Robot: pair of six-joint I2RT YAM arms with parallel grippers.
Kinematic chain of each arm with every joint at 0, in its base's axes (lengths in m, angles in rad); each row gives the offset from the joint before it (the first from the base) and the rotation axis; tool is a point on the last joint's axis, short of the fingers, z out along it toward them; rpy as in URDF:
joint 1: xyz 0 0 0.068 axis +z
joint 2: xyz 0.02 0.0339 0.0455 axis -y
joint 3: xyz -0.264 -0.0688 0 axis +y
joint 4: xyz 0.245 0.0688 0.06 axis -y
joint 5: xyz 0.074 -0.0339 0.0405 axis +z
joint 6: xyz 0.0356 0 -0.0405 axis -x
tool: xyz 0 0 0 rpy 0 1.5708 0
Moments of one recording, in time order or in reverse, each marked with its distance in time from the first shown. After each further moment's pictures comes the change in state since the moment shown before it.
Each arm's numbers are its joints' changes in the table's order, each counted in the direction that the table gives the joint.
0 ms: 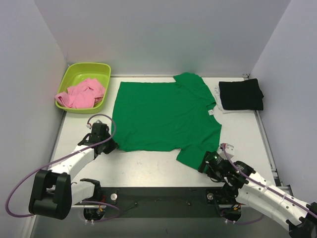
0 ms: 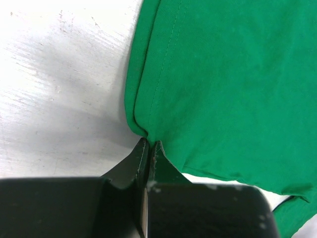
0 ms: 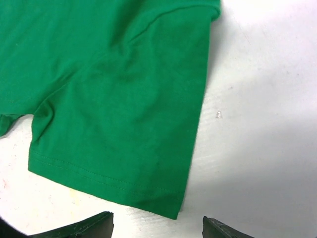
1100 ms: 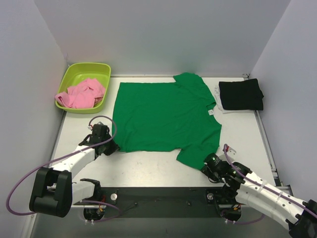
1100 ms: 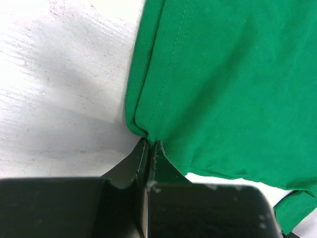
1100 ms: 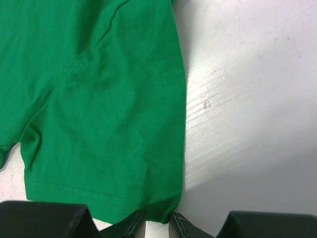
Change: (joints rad) left arm 0.000 -0.026 0.021 0.023 -0.042 0.000; right arm 0.000 -0.016 0.080 0.078 -0.014 -0.222
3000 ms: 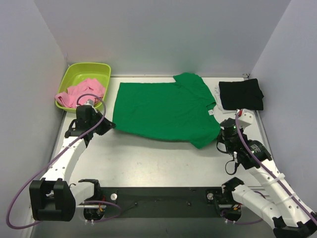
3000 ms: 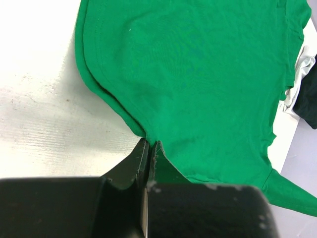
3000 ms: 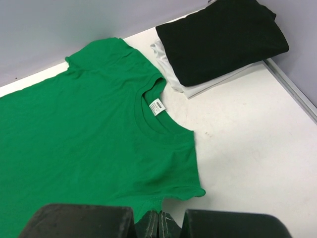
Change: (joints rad) left arm 0.150 0.059 -0.307 -0.104 -0.183 -0.076; right arm -0.315 -0.170 -0.597 -0.001 -0.248 0.651
